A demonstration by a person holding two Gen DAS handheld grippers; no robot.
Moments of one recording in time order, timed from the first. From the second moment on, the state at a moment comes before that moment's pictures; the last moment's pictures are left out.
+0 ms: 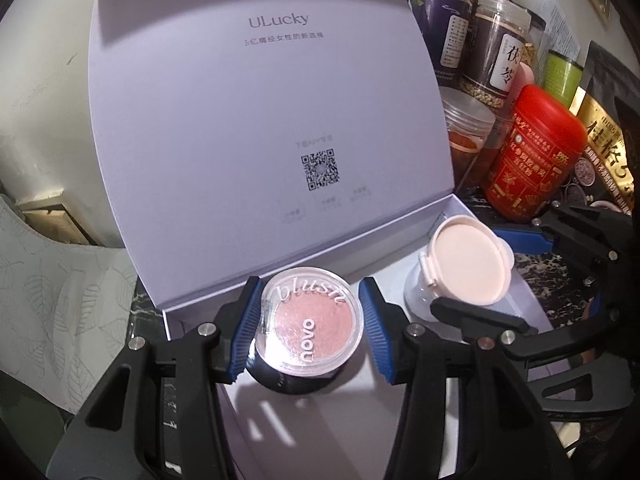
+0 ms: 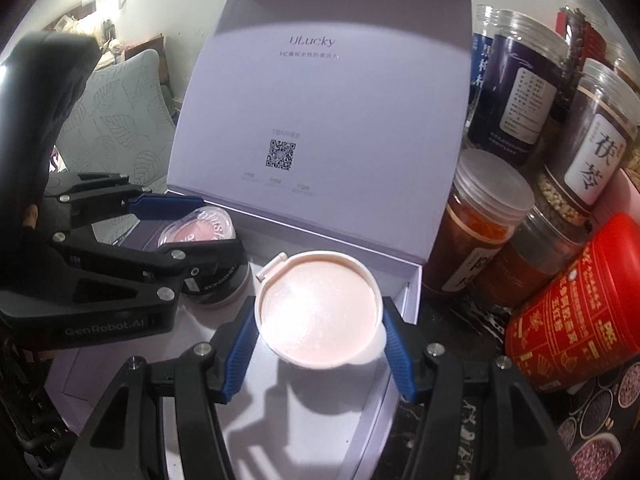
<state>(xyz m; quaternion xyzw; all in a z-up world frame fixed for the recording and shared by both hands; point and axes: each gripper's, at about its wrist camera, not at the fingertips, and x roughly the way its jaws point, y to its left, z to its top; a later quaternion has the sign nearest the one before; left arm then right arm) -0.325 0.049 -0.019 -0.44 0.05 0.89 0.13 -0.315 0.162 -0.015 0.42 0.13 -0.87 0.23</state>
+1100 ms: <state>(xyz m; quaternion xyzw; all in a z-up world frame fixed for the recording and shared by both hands) -0.344 0.067 -0.039 -0.47 0.05 0.87 0.13 -0.325 0.163 -0.037 0.43 0.14 -0.86 0.22</state>
